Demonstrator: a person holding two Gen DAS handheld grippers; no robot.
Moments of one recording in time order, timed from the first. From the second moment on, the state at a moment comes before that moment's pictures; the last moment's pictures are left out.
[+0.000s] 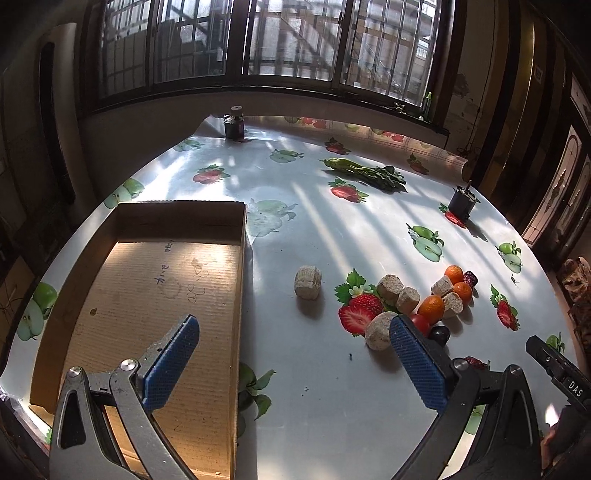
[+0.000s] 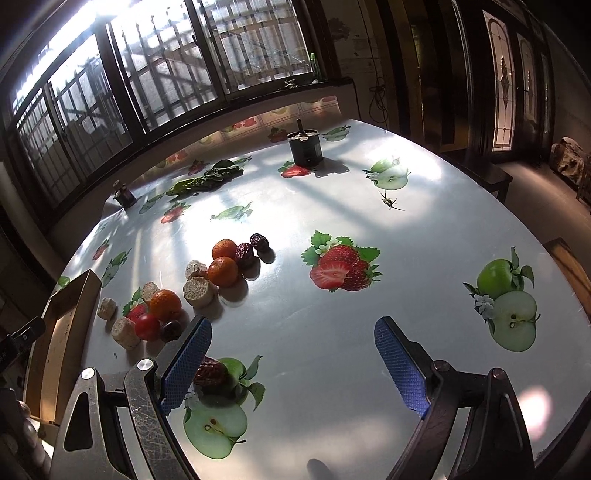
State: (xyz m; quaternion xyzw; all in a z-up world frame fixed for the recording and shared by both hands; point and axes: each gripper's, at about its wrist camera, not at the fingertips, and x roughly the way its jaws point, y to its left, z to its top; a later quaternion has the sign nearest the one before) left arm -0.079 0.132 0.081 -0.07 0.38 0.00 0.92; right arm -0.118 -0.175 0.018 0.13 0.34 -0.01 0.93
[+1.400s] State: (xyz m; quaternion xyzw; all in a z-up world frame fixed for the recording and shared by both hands) left arm -0.013 0.072 0.016 -0.05 0.47 -0.18 0.86; right arm -0.073 -0.096 -0.026 -0.06 0.46 0.18 0.87
